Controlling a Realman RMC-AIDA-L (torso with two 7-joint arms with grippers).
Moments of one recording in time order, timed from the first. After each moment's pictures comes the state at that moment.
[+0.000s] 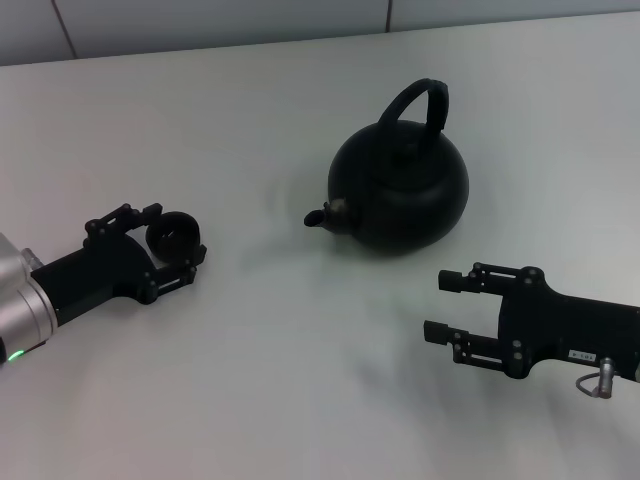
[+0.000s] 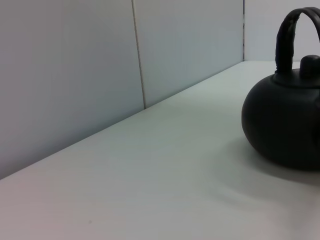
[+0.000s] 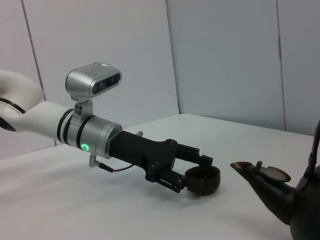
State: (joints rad) left arm -0.57 -2.07 0.36 0.17 2.04 1.14 -0.62; right arm 0.27 2.08 -0.75 -0.47 -1.83 -1.60 0.89
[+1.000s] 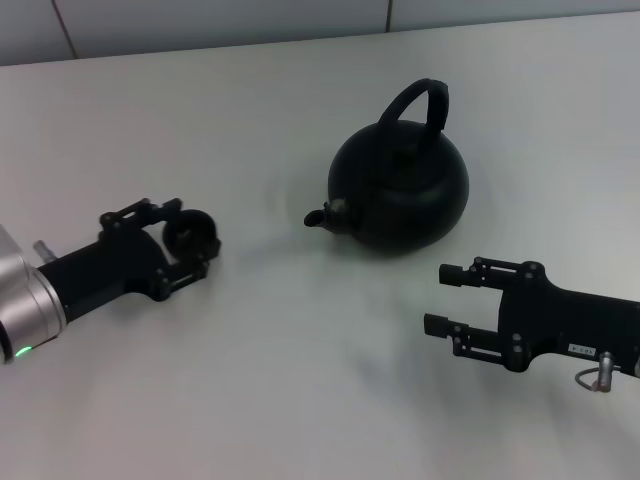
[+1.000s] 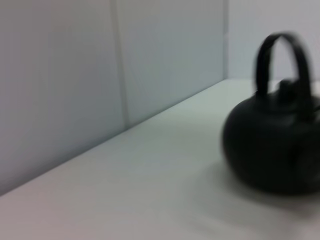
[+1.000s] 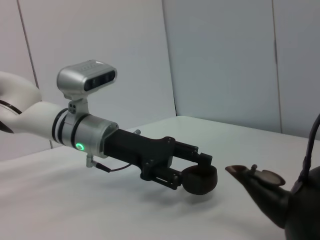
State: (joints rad) left arm -0.58 -2.07 0.37 0.17 2.03 1.19 -0.62; right arm 0.27 2.08 -0.74 -0.46 -1.83 -1.59 0.90
